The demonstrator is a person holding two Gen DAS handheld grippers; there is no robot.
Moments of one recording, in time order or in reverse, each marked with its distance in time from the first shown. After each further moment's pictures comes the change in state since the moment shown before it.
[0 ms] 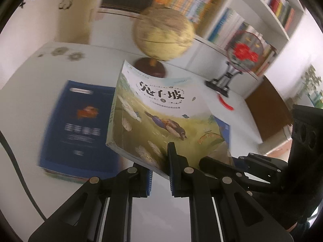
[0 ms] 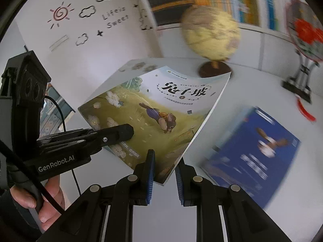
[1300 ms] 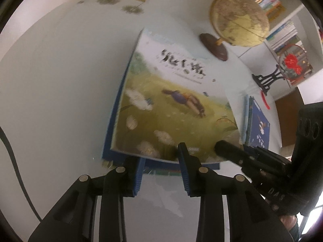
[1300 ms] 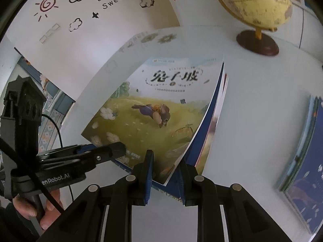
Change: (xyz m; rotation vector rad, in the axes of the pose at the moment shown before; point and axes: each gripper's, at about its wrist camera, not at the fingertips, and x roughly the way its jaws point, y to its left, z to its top) left arm 0.036 0.149 -0.026 -0.211 0.213 0.065; right arm 0.156 0.052 0.033 0.107 0.174 0.057
